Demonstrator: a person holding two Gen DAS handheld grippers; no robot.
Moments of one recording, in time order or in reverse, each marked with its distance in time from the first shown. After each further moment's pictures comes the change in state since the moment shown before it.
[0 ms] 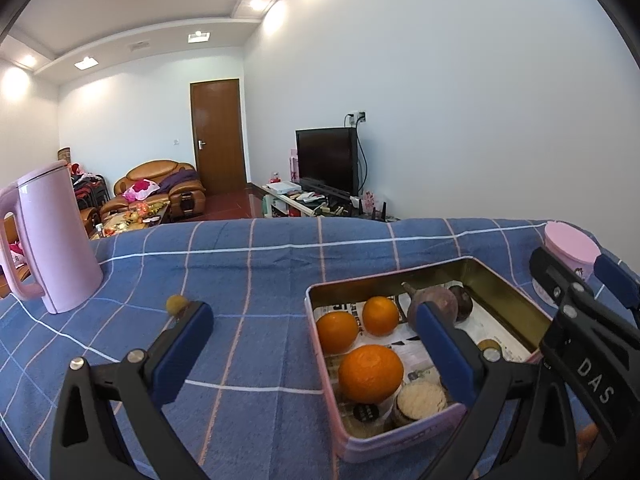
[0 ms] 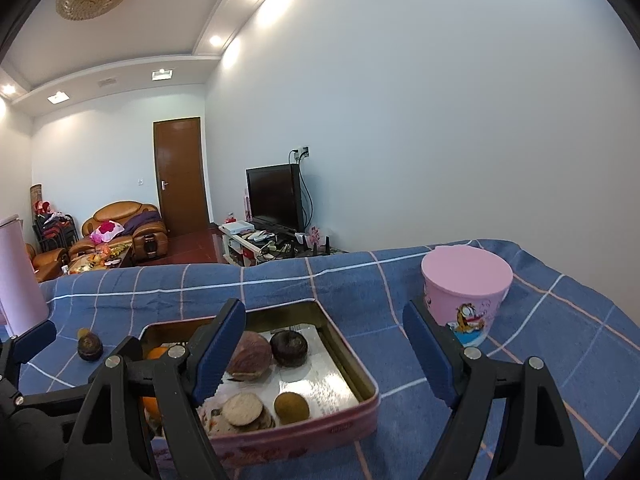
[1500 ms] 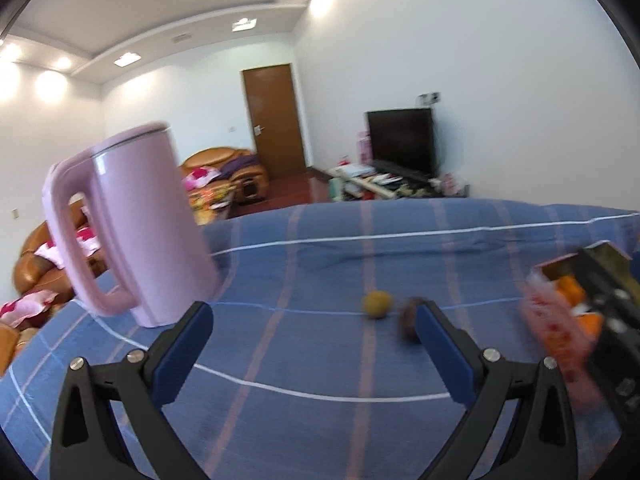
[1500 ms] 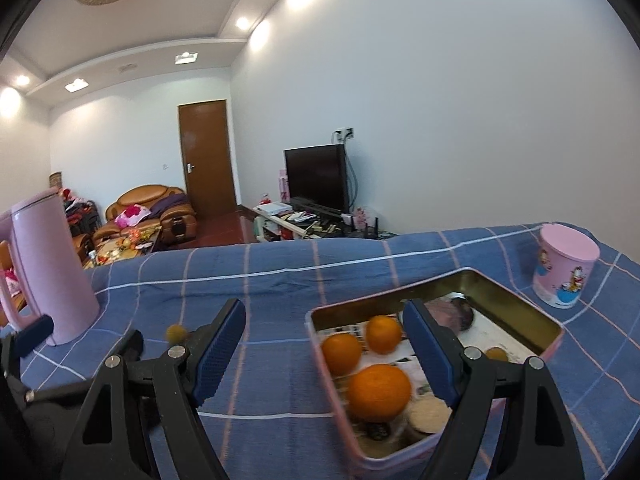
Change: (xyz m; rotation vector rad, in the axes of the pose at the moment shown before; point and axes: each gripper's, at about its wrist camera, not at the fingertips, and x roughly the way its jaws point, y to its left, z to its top) left arm 0.031 0.173 0.000 -0.003 0.075 0.245; right arm 0.005 0.166 -0.013 -0.033 0.070 0.107
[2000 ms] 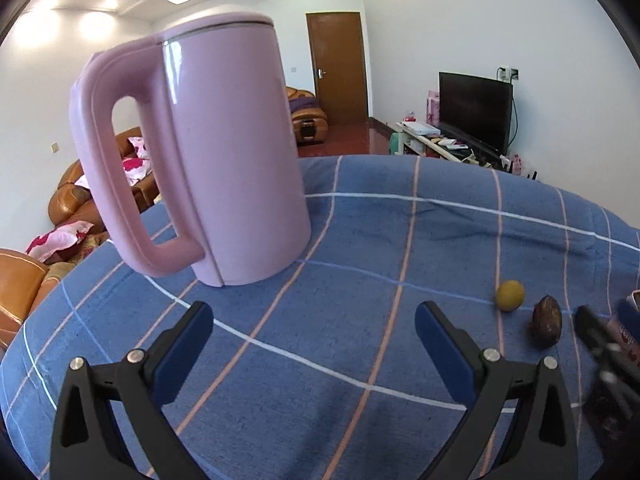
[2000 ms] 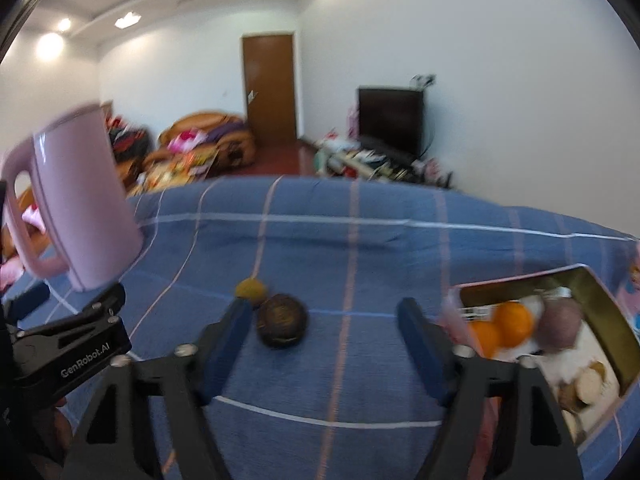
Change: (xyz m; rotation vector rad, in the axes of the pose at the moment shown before) left arm 0.053 0.073 -0.004 -0.154 0.208 0.151; right arm 0.080 0.083 -0.006 -0.173 0.310 0.229
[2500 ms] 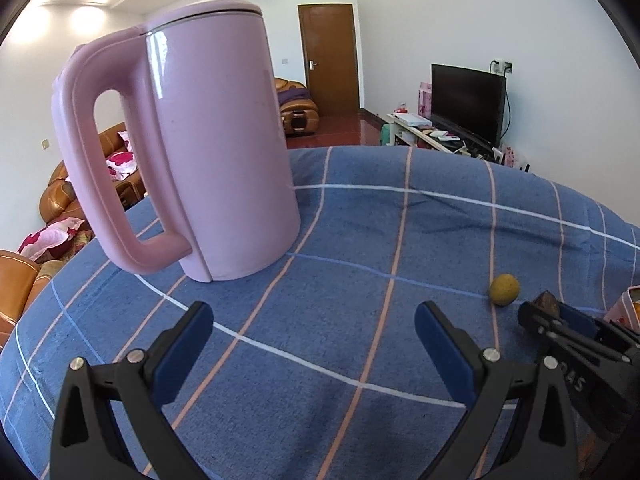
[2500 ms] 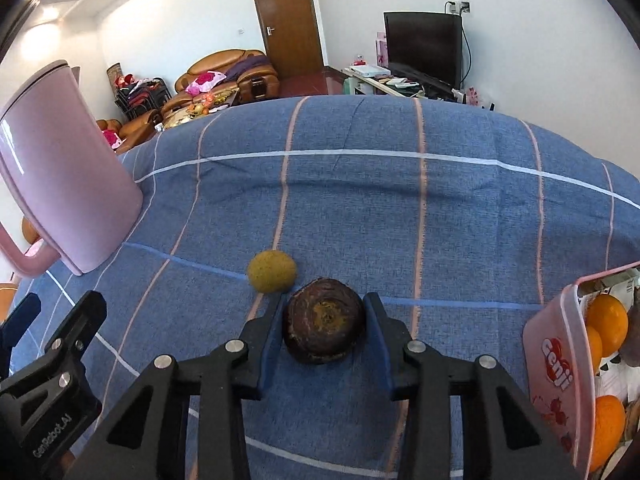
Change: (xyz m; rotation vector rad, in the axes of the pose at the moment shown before) left arm 0.008 0.001 0.003 0.013 0.027 -0.036; right arm 0.059 -0.002 0.007 0.076 0.204 0.110
